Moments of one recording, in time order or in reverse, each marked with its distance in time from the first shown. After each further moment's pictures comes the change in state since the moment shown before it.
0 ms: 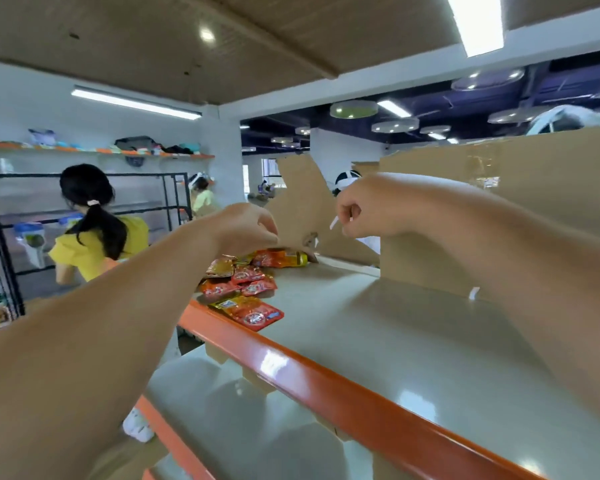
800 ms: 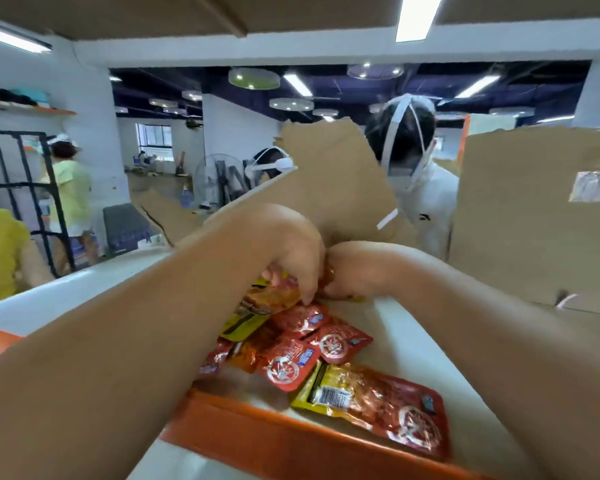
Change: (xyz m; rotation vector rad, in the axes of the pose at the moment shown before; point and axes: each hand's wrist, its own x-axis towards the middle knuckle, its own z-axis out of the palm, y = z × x) left_hand 0.159 -0.095 0.025 0.259 -0.632 0.289; right_hand 0.204 -0.066 0.148 -0.037 -0.376 0.233
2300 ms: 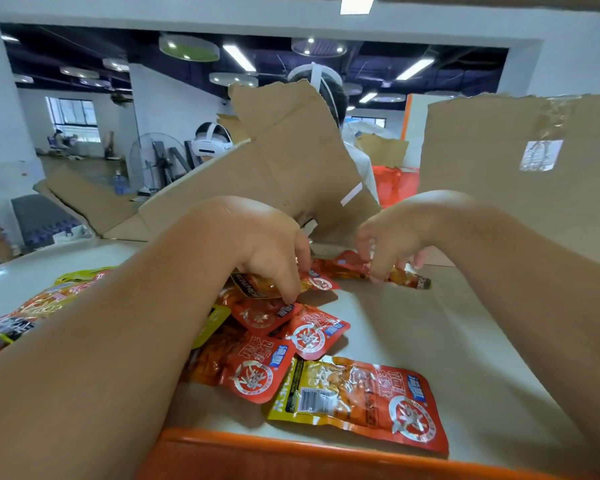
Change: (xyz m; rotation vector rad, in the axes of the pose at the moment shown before) left_hand 0.009 0.003 0.011 0.121 0.125 0.266; right_hand -0.056 0.050 -0.026 0.090 -0.283 0.475
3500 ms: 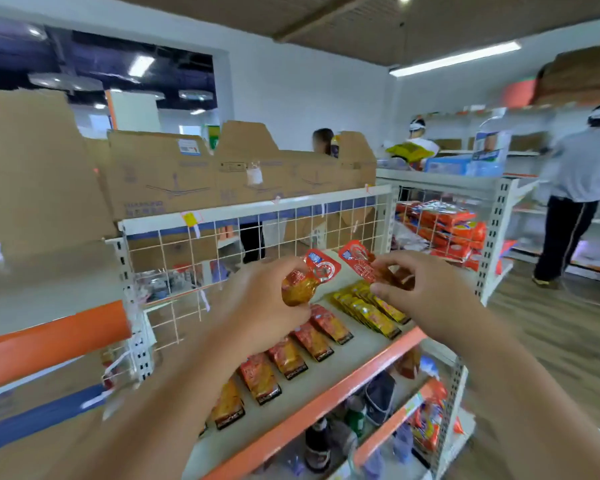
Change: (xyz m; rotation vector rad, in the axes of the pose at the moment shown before) left_hand -0.008 0.650 0.134 -0.566 0.423 0.699; right_hand -0.511 0.446 0.348 0.652 0.958 0.544
